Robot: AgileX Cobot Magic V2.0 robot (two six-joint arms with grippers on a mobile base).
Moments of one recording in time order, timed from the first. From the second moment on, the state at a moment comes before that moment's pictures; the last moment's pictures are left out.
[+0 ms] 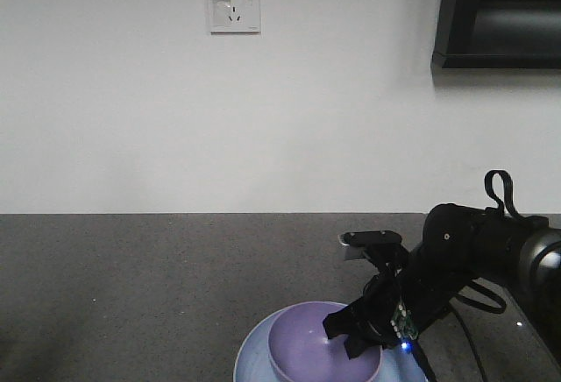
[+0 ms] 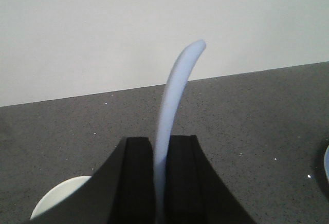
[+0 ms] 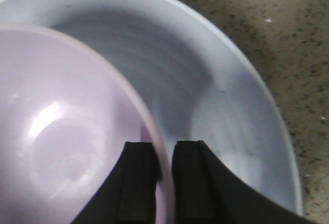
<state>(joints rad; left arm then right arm) -0.07 0.71 -0.84 -0.06 0.48 0.13 0.27 1.89 -1.44 0.28 0.86 -0.18</state>
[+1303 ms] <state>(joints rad) -0.10 0.79 -0.84 -0.15 0.29 0.19 0.07 0.62 -0.91 0.18 0.53 -0.22</state>
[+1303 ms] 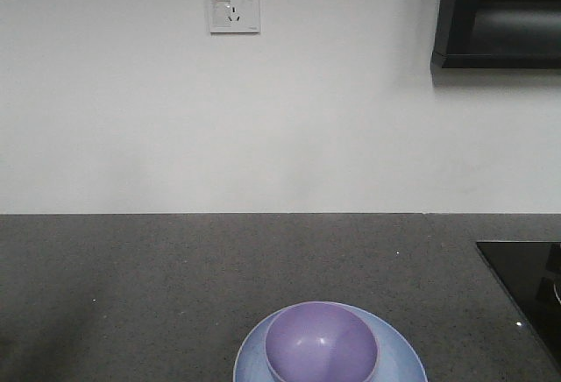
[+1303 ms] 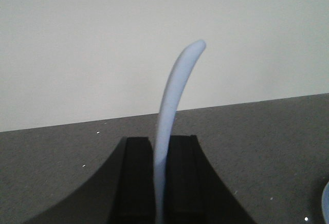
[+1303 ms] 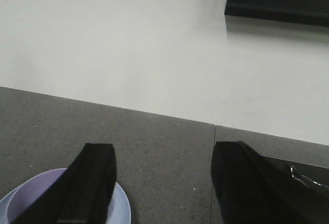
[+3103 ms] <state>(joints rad) -0.76 1.83 -1.26 -0.35 -0.15 0.26 0.07 0.68 -0.90 0.18 0.59 -0.23</state>
